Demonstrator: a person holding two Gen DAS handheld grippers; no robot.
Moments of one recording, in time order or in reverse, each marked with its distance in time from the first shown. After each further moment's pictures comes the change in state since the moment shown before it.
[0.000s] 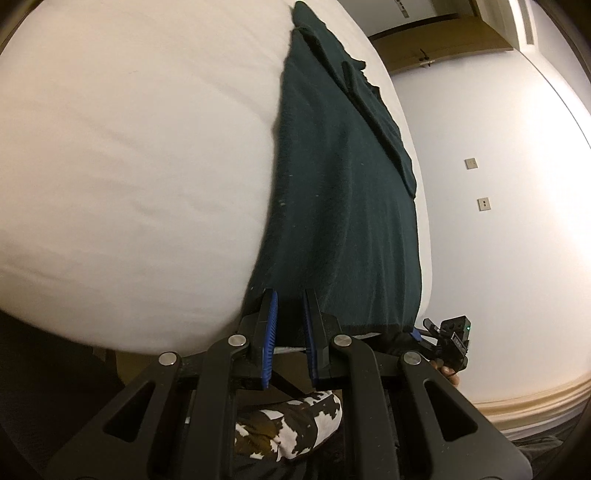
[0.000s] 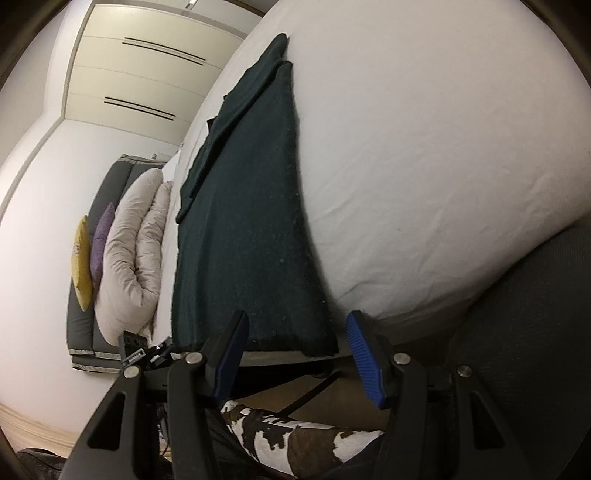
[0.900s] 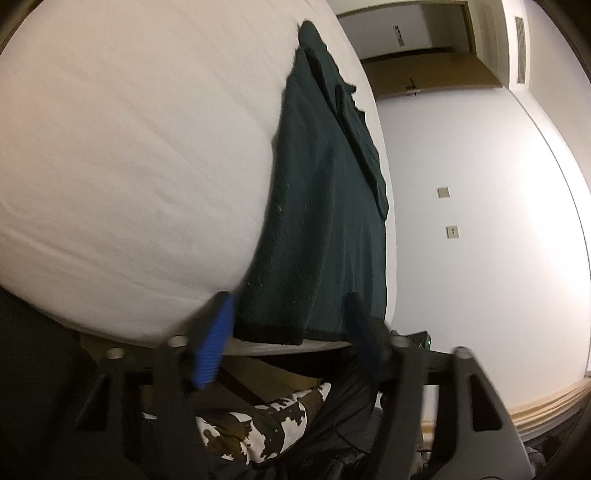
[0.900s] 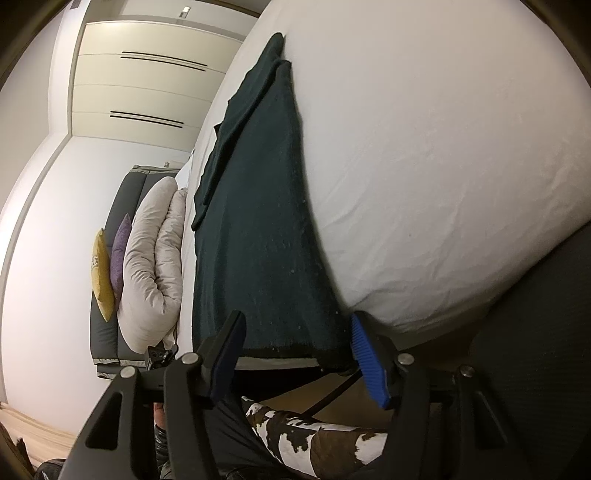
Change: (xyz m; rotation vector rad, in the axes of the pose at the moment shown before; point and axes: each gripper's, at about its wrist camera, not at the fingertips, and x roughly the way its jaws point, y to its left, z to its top) left arm -0.027 0.024 -0.005 -0.087 -0.039 -0.153; right arm 0.006 -0.005 0.008 0.054 0.013 0.080
